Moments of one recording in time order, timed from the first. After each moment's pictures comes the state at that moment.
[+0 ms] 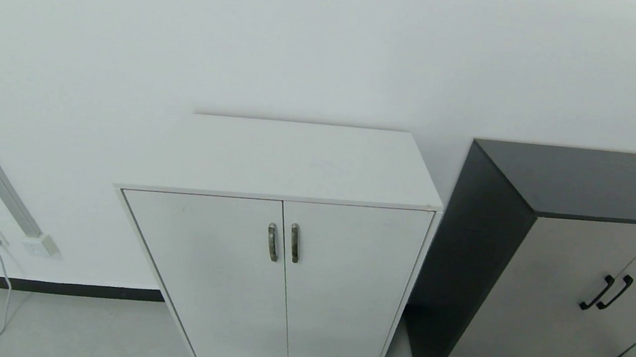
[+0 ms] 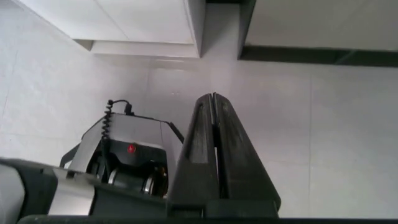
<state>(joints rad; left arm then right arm) 0.00 0.00 0.00 0.00 0.02 -0.02 0.29 0.71 0.00 -0.10 -0.05 0.08</state>
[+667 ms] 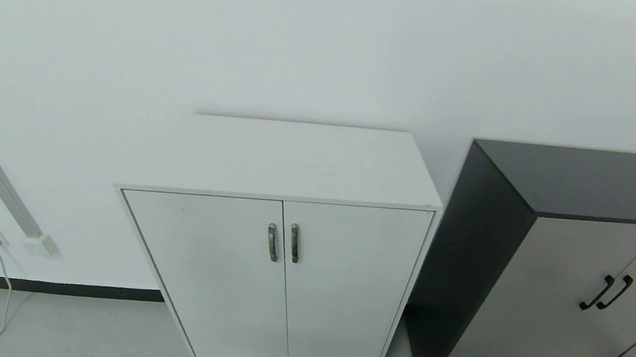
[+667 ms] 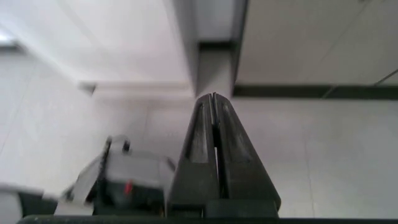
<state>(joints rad) 0.00 0.00 0.00 0.00 0.02 -0.02 0.18 0.41 0.00 0.00 -0.03 0.05</state>
